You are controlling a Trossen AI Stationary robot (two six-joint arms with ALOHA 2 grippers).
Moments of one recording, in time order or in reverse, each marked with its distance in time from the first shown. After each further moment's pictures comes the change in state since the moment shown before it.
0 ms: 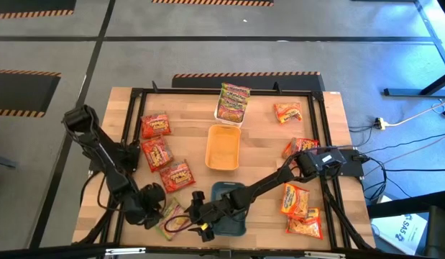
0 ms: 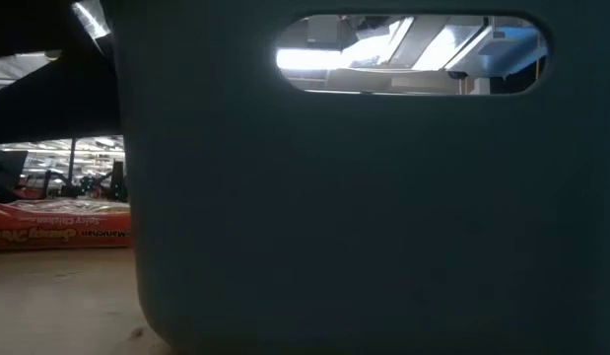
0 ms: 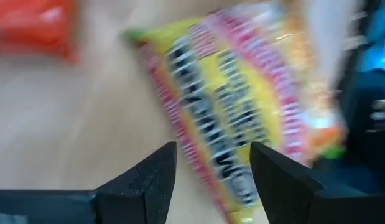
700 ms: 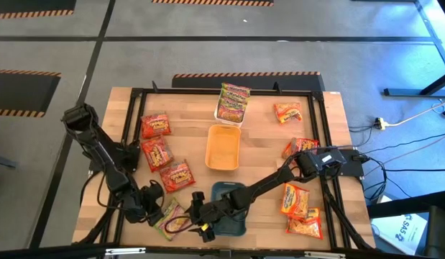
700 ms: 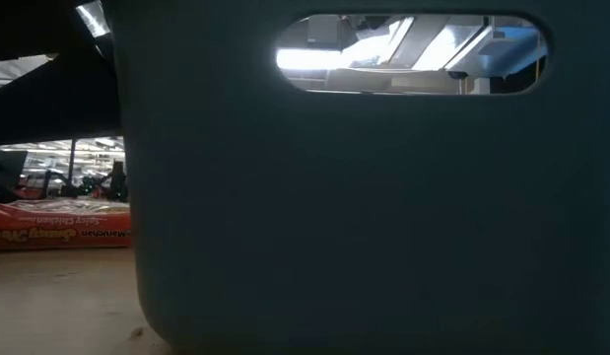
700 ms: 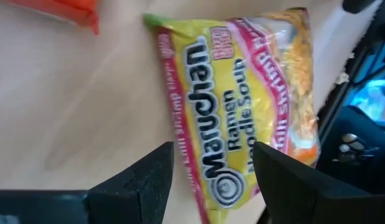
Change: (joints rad) left arm 0.011 -0.021 0.002 -0.017 0.016 -0.240; right arm 0.000 0.000 0.000 -0.004 -0.014 -0.011
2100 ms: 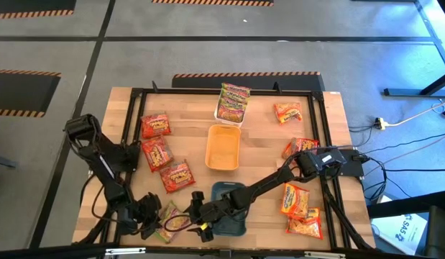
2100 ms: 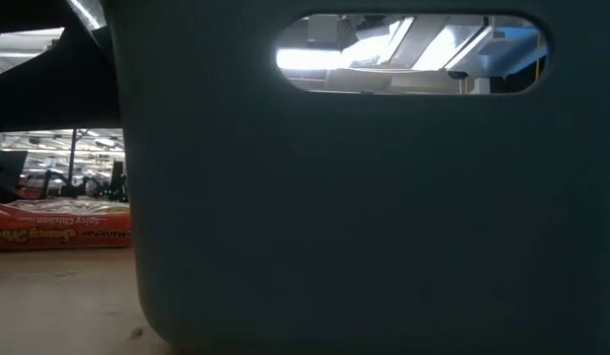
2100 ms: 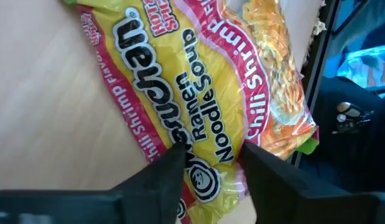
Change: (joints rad) left arm -0.136 0.172 0.001 0.211 -0.123 0.097; right arm 0.000 -0.001 0.000 0.029 0.013 0.028
